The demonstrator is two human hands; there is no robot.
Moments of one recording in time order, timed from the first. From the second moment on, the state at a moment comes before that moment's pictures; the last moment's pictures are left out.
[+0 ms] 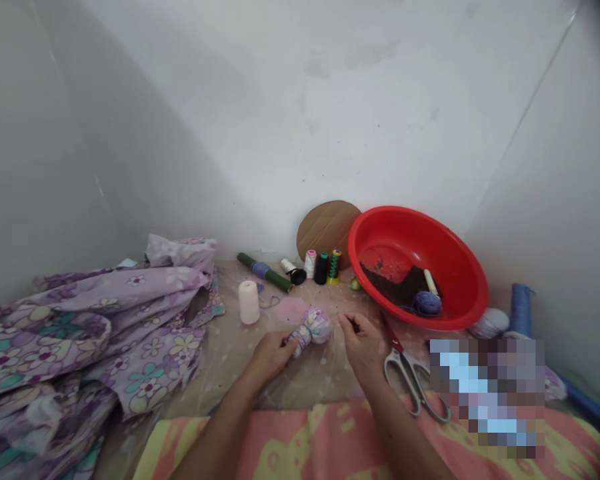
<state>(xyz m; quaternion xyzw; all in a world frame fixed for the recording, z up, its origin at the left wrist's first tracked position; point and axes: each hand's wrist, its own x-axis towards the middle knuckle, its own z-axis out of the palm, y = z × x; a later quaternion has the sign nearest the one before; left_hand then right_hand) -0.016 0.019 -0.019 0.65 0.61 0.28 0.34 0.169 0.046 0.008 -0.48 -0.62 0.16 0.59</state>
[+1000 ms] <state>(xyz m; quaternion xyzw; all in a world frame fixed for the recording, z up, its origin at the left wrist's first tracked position) -0.016 0.018 -0.016 0.65 0.61 0.29 0.34 0.170 0.039 0.017 -0.51 -0.61 0.13 0.60</state>
